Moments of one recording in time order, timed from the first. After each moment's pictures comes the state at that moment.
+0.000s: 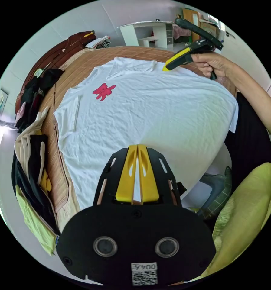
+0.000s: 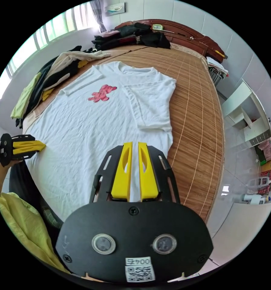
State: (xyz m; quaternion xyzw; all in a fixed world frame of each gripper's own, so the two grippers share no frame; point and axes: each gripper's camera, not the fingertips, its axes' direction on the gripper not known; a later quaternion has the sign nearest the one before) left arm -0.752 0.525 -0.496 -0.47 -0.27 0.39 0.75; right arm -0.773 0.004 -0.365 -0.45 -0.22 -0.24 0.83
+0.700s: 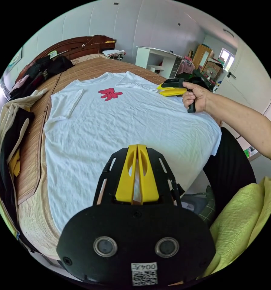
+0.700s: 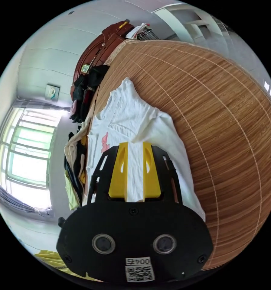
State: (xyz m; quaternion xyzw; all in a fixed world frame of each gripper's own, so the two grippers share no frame) left arm -0.745 0.418 -0.592 -0.41 -0.19 0.29 0.84; right arm -0.705 0.036 -0.350 -0.46 -0.26 0.28 0.81
